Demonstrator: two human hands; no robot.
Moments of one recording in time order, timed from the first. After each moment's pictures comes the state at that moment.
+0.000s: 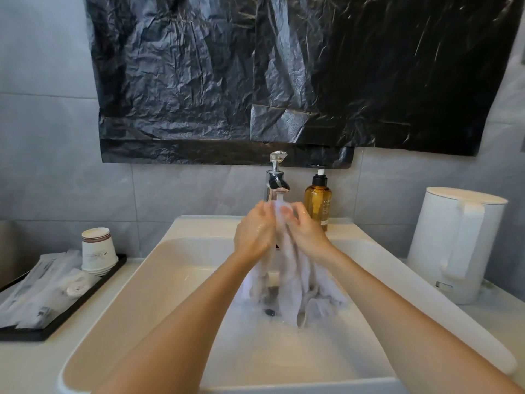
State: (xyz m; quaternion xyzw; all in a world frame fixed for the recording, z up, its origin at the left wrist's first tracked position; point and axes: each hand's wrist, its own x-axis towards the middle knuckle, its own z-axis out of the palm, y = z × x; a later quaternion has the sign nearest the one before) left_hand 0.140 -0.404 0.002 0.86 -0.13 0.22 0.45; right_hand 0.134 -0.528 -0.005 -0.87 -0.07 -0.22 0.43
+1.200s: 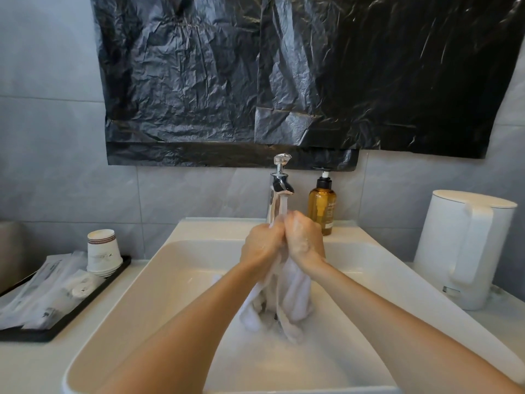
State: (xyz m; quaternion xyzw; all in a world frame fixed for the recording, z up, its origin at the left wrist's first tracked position) left_hand 0.150 -0.414 -0.018 0.79 -0.03 0.05 0.60; right_hand 0.141 -0.505 -0.009 -0.87 0.04 -0.31 0.38
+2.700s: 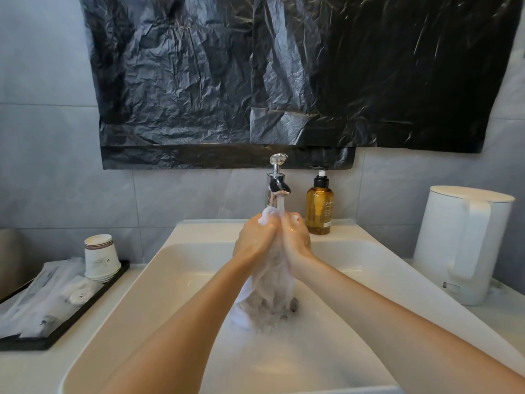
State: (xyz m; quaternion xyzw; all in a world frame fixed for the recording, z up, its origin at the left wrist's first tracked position) left_hand 0.142 -0.403 -0.002 0.80 -0.10 0.08 0.58; right_hand 0.154 -0.489 -0.013 -0.75 0.12 -0.21 0.62
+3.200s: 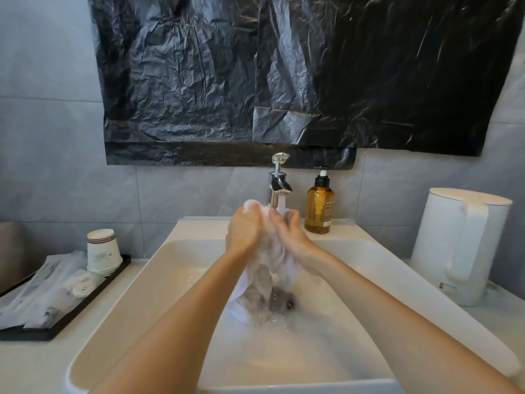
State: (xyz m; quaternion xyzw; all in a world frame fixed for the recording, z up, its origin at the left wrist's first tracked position) left_hand 0.148 -0.391 0.006 0.76 0.00 0.14 0.64; right_hand 0.132 -0.500 -0.006 -0.81 -0.03 -0.07 0.59
